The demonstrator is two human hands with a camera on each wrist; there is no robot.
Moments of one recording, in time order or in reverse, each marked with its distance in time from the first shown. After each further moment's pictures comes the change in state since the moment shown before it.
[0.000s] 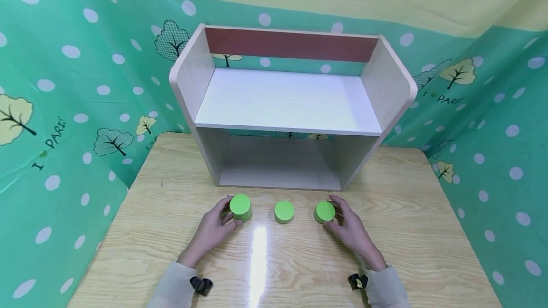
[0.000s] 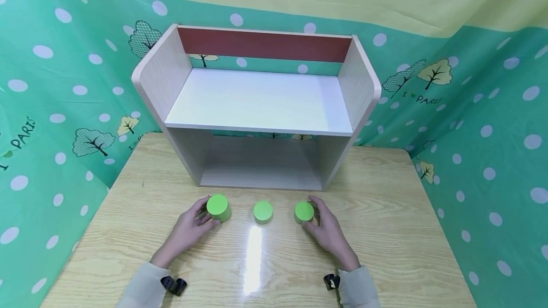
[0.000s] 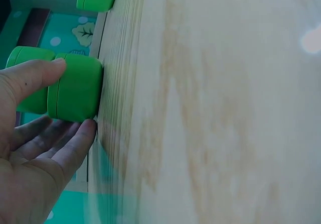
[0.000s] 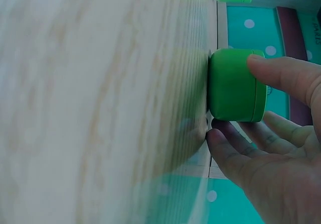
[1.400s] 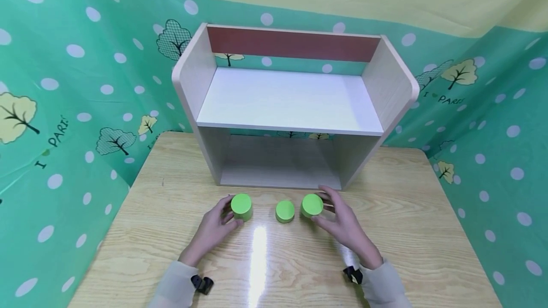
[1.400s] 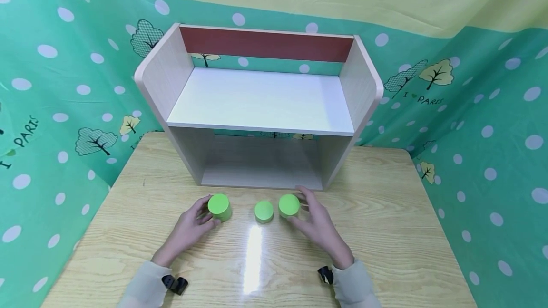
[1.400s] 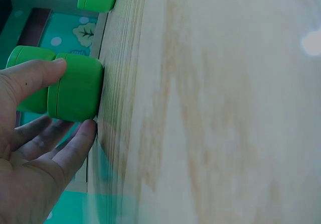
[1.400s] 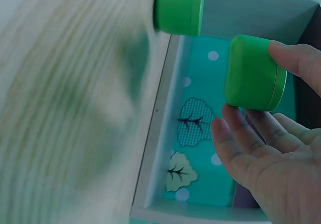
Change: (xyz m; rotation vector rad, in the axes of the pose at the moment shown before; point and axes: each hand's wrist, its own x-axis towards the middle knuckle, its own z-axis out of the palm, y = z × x) left_hand -0.001 -0.004 -0.005 -0.051 -0.025 0.019; right_hand 0.012 -0.057 0.004 0.013 -0.026 -0.105
